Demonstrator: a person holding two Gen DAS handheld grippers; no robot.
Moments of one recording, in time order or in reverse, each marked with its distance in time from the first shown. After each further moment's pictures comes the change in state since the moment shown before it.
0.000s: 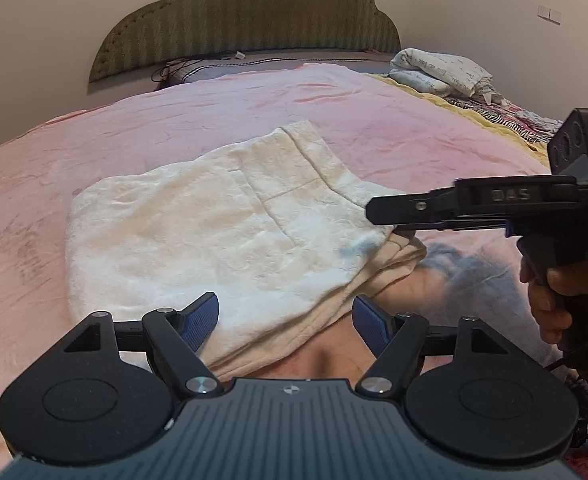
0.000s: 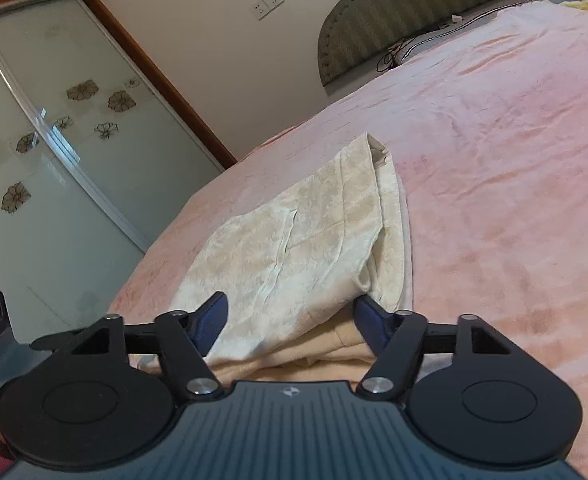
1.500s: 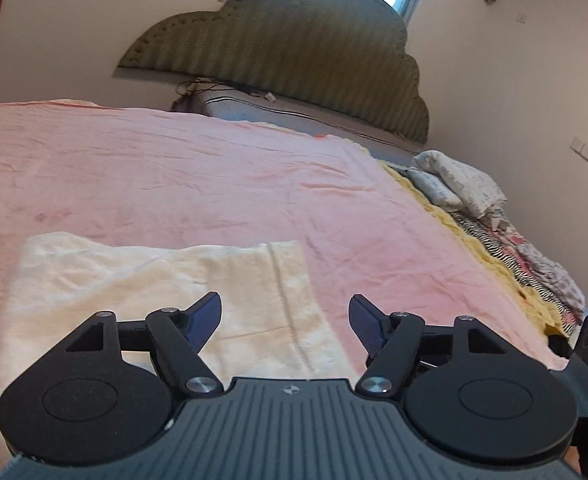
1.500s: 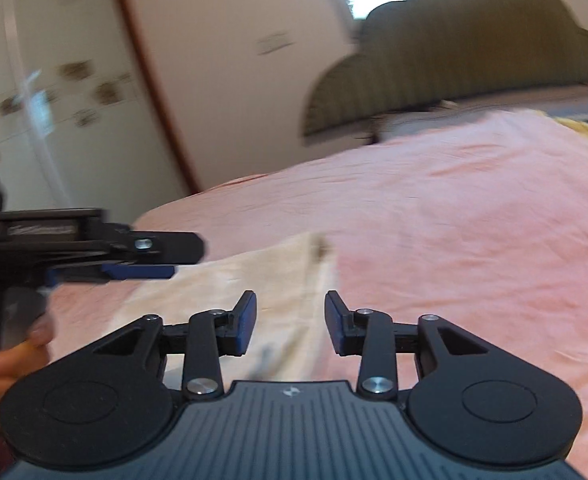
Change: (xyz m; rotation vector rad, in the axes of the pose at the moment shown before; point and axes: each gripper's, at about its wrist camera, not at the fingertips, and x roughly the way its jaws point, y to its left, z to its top) left arm 0.025 0.025 0.081 -0.348 -0.132 -0.046; right arm -0.024 0.011 0.040 -0.299 -0.081 -0.121
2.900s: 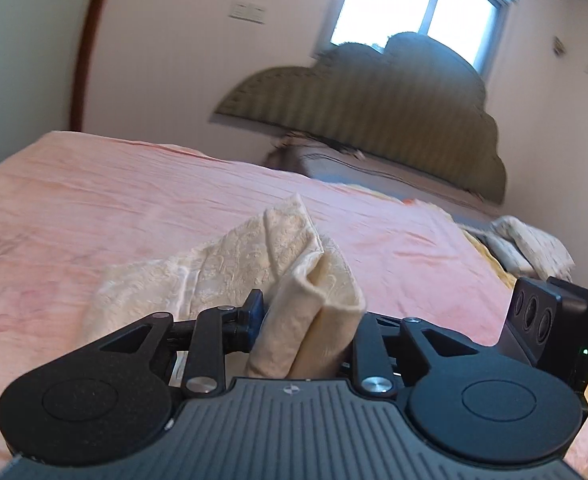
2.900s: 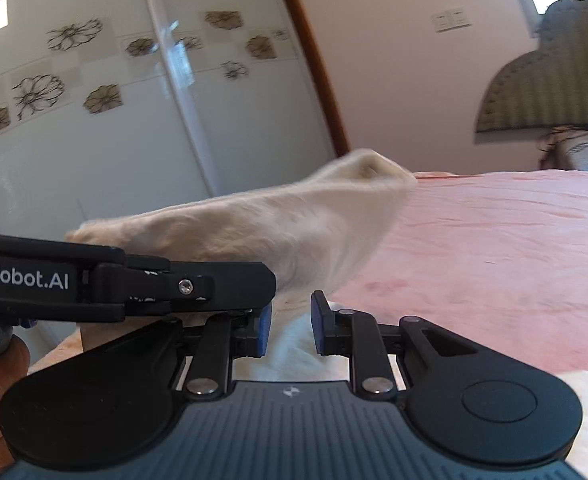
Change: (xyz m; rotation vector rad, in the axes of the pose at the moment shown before) left arm -0.053 0.026 0.026 -0.080 -0.153 0.215; right arm 0.120 0.102 0.056 -0.160 0.065 0.350
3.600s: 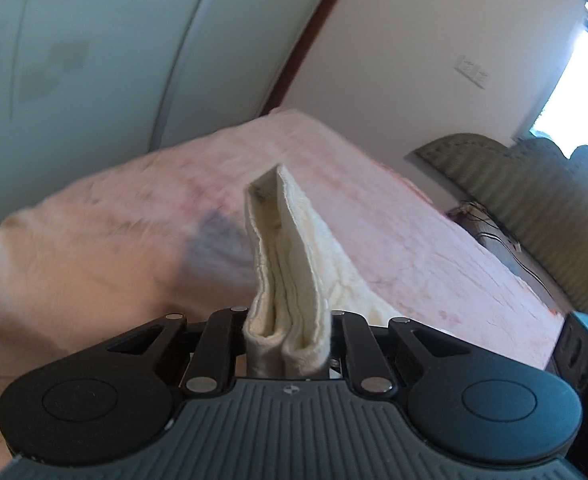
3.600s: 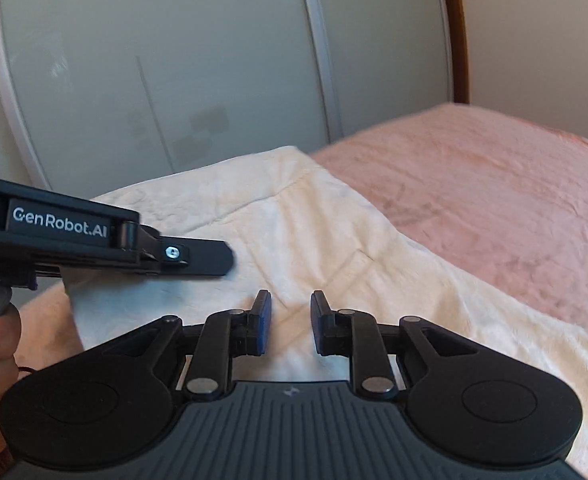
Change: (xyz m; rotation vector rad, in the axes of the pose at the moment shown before) left arm -0.082 0.263 -0.007 -0.415 -0.071 0.362; right arm 0.211 0.185 -0.025 -0.249 0.283 0.194
